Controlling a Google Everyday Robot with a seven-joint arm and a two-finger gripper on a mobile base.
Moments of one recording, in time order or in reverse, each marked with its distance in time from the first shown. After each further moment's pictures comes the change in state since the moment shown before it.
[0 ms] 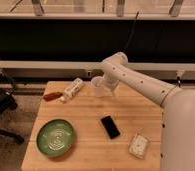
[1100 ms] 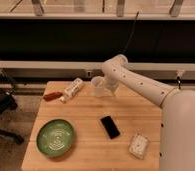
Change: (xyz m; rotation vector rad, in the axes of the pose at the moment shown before) arm 0.001 0.005 0.014 0.000 -0.010 -0.030
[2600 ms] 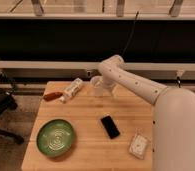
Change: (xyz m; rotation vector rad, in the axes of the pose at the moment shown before) arm -0.002 -0.033 0.019 -0.027 -0.003 -0.085
